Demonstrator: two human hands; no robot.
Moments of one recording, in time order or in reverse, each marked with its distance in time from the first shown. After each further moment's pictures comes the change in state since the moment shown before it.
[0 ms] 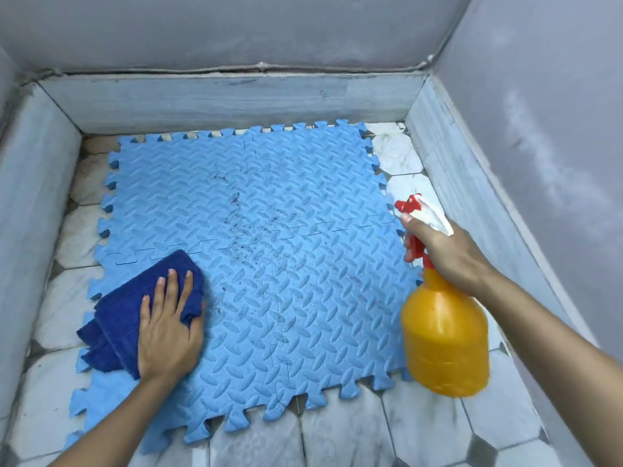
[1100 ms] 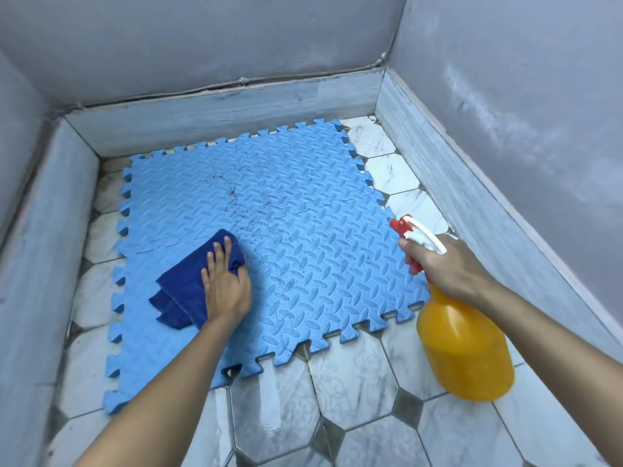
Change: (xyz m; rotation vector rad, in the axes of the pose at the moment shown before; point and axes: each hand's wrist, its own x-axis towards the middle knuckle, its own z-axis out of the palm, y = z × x) left_hand -0.014 0.085 -0.011 -0.422 -0.011 -0.044; right_hand -0.110 0.068 0.001 -0.087 0.076 -0.046
